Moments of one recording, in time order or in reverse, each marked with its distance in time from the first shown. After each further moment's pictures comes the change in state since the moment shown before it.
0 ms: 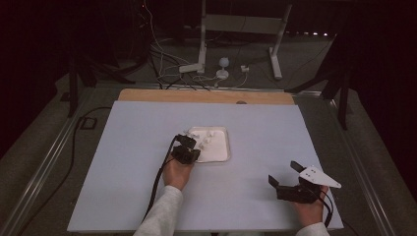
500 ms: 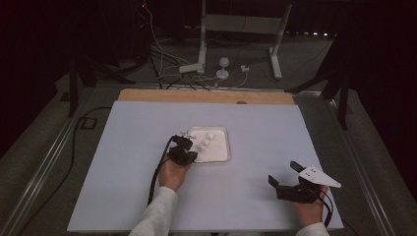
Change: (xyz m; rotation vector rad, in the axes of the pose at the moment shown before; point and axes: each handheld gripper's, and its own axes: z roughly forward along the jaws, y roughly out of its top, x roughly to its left) left arm 0.006 -0.006 -0.004 0.027 -0.023 -0.010; right arm 0.000 0.000 0.001 0.004 0.001 0.012
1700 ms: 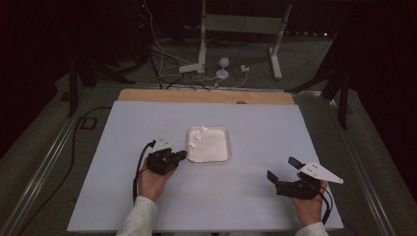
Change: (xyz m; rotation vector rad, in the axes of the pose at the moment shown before) left arm 0.024 -0.040 -0.064 -0.298 -0.131 0.100; right arm 0.003 0.019 0.000 -0.048 0.051 0.056
